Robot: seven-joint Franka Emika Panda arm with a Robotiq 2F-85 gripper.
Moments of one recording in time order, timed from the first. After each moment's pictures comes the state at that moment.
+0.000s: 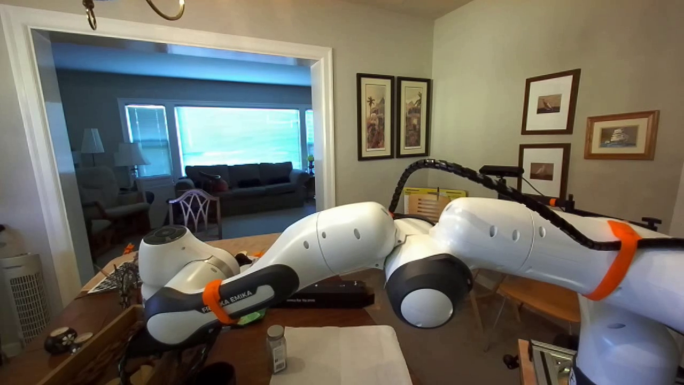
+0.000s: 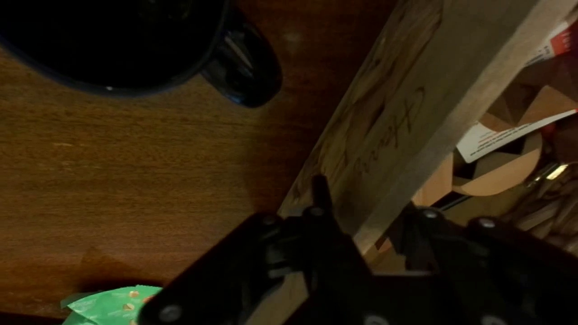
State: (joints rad) arm 0.39 1.34 -0.21 -0.56 -0.02 2.17 1.03
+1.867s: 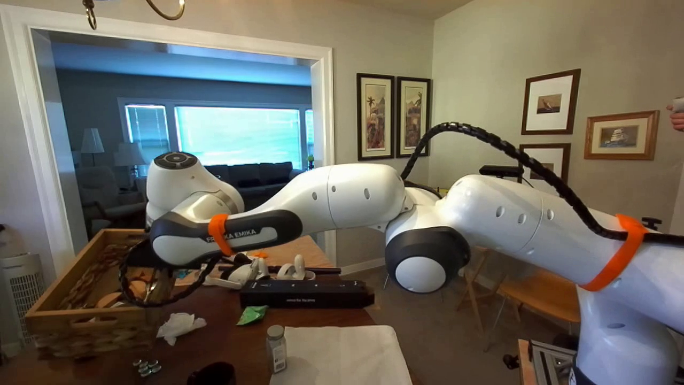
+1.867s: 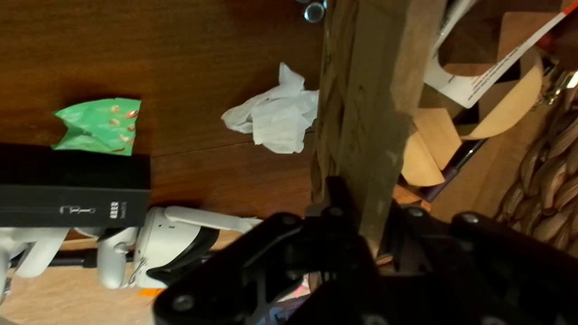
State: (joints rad) arm 0.37 1.20 -0.33 -0.51 -0.05 2.21 1.11
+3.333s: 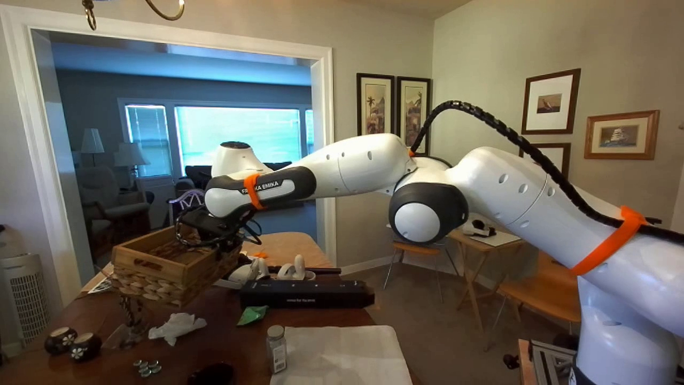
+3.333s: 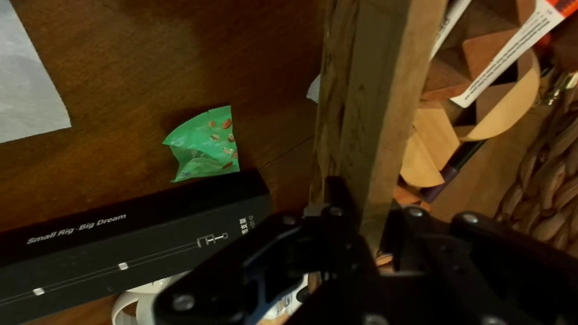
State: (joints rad) arm 0.20 1.03 -0.27 -0.77 0.13 2.21 1.27
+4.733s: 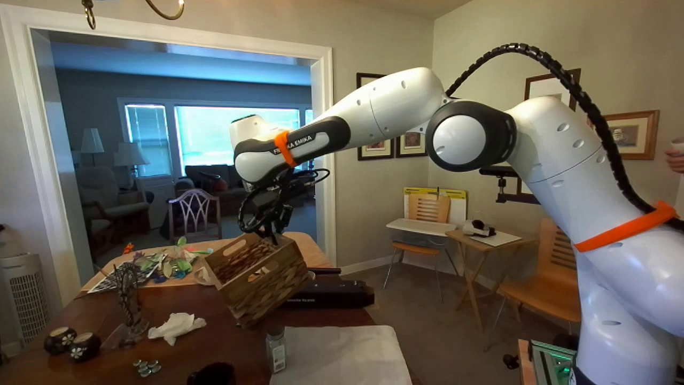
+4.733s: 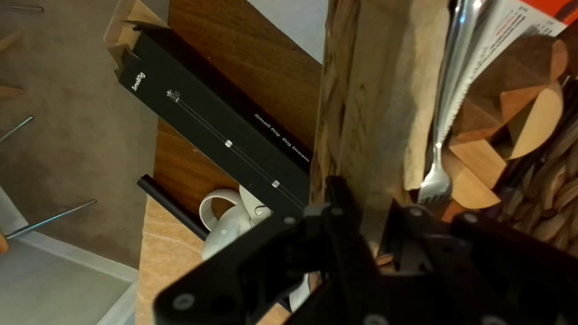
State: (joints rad) arm 0.17 0.64 -0.18 -1.20 -0.19 1.85 0.49
